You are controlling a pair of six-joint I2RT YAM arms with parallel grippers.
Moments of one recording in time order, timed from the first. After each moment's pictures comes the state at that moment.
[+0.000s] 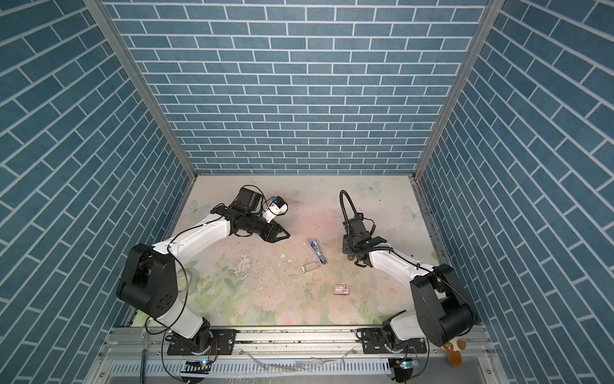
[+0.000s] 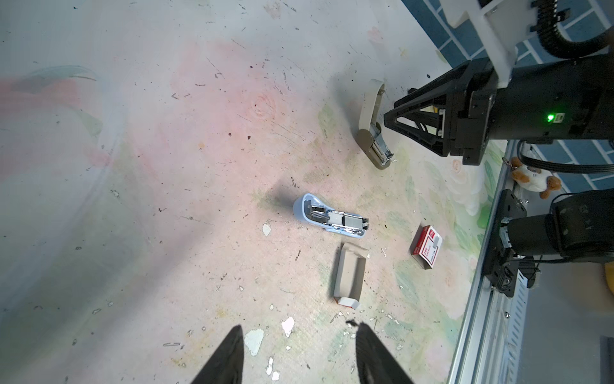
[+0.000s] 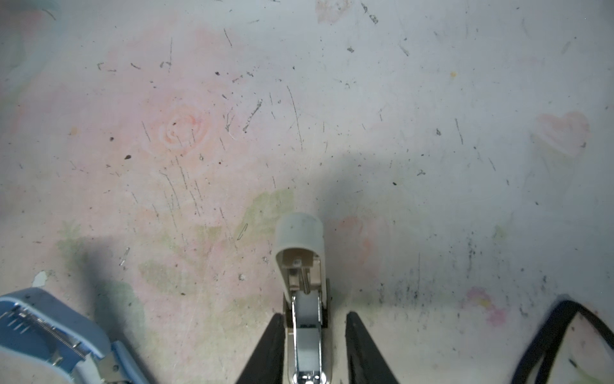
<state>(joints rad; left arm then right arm) -0.42 1.62 1.18 -0.55 0.62 0.16 0.50 1.42 0.74 -0.30 0.24 0.44</state>
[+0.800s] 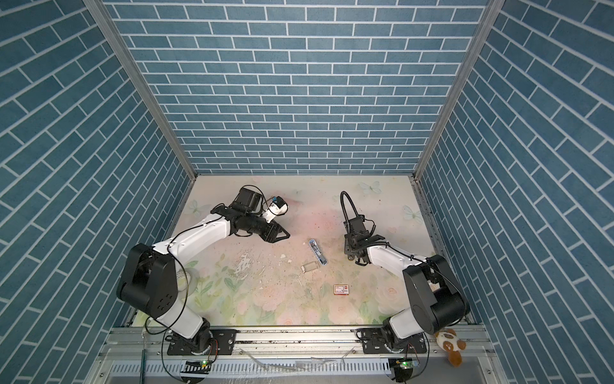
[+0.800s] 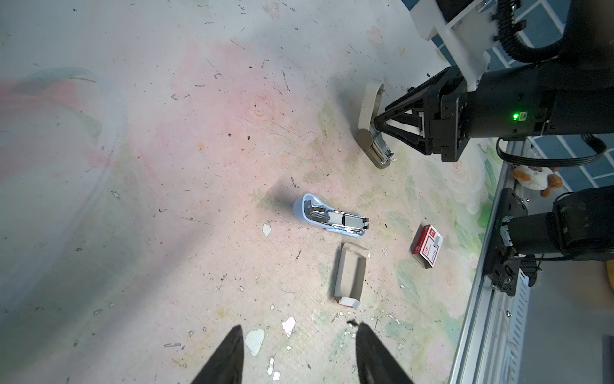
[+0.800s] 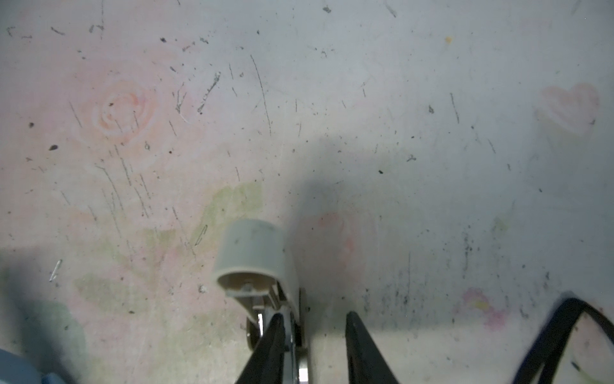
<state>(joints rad) -0.42 1.62 1.18 -0.55 0.62 0.17 0.47 1.48 0.74 -0.30 0.24 0.44</state>
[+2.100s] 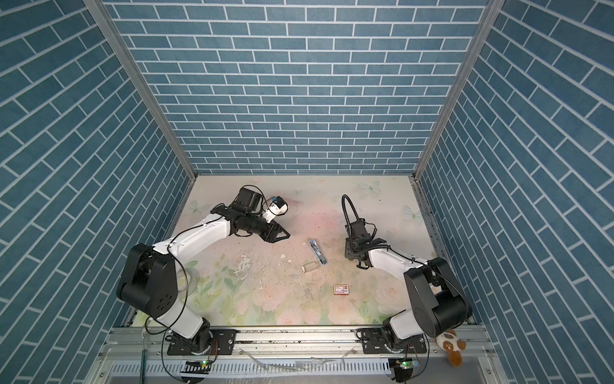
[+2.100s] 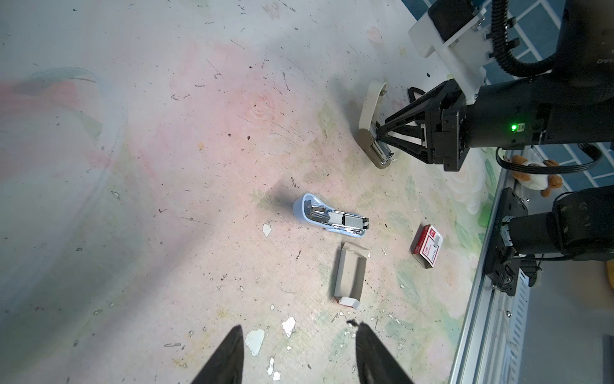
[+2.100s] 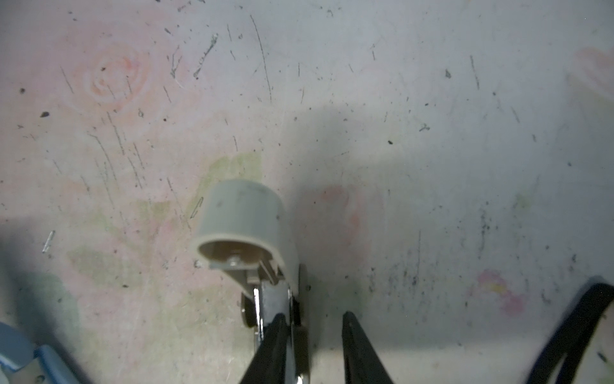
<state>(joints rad) -0.42 1.62 1.18 -0.55 0.62 0.17 0.47 1.45 0.69 -0.29 0.19 0.44</state>
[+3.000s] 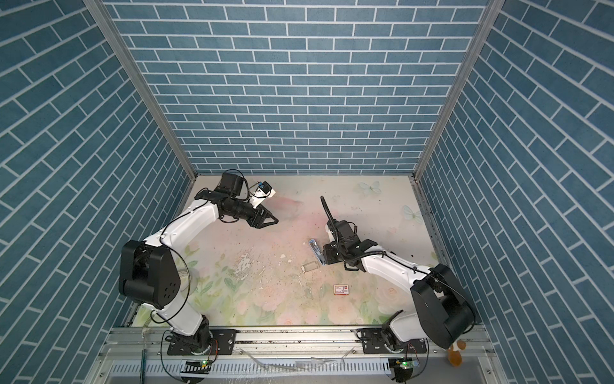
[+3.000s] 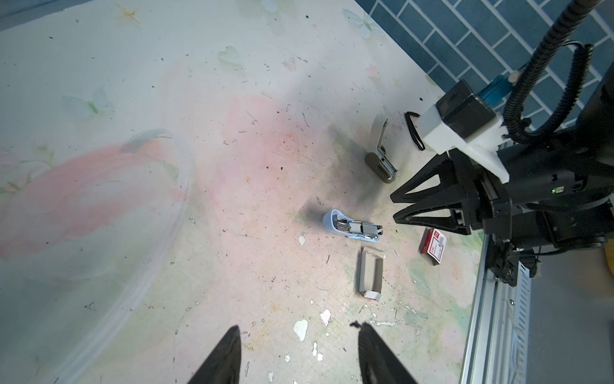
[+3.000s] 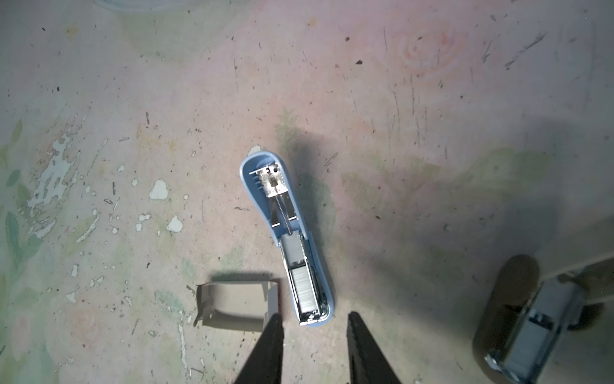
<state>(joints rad) -0.26 1.69 1.38 -0.74 0.74 0.38 0.67 1.40 0.74 -0.29 -0.10 0.35</state>
